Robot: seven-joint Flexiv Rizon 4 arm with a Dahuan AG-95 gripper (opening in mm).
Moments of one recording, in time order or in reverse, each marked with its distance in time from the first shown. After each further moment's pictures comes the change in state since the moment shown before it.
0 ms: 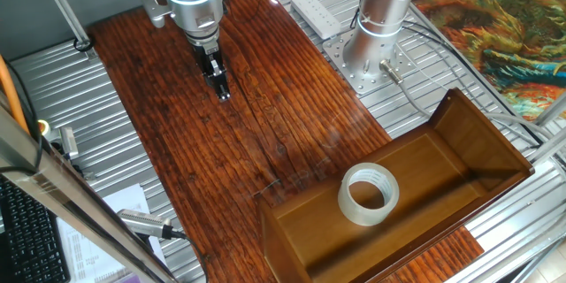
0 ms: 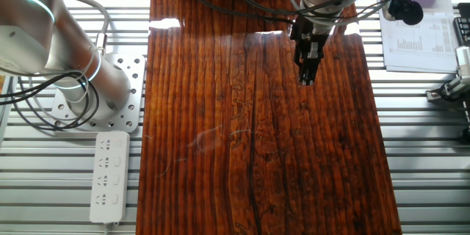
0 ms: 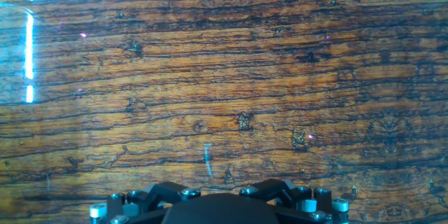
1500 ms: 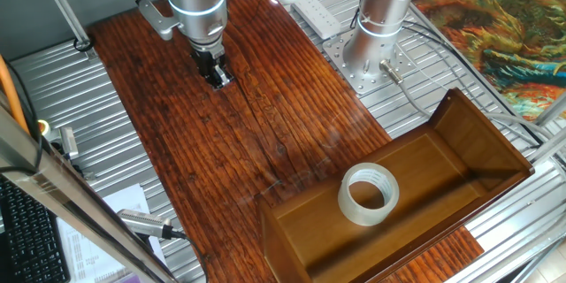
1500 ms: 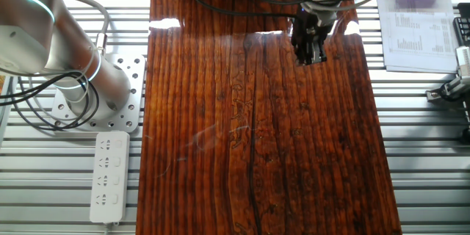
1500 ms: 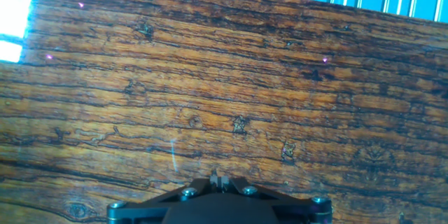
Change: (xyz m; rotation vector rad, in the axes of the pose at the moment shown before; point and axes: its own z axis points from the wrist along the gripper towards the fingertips) arm 0.000 0.000 -0.001 0.077 0.006 -0.193
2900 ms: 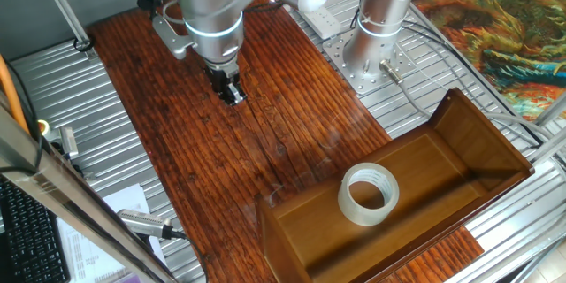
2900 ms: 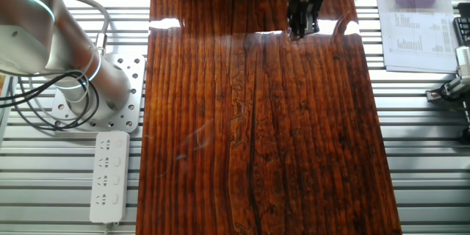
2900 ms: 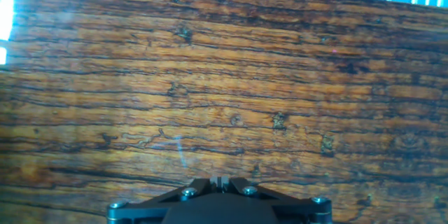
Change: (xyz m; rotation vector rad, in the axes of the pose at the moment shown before) arm -0.004 0.060 -0.012 0.030 0.016 0.048
